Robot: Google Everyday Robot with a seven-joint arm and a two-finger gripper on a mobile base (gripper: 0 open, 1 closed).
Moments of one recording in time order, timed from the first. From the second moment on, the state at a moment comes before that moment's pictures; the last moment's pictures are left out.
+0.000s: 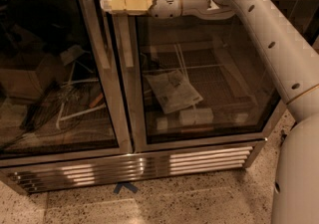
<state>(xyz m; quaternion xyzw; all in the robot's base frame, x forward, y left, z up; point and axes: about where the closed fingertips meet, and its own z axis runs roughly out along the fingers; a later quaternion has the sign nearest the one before) 0.631 0.087 1.018 -0.39 0.63 0.58 0.33</state>
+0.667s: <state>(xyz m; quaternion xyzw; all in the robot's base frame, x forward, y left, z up) 0.626 0.066 1.022 -0.39 0.67 0.53 0.34</state>
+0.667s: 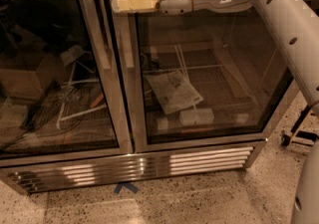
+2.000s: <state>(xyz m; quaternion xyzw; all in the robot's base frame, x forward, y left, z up) 0.638 0.073 1.022 -0.39 0.67 0.53 0.34</state>
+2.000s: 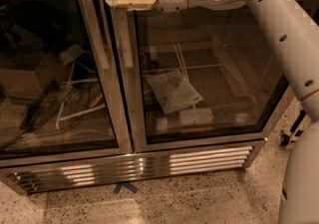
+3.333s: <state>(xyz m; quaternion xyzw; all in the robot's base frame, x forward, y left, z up) 0.637 0.054 1.043 -0.37 0.73 0.43 0.37</state>
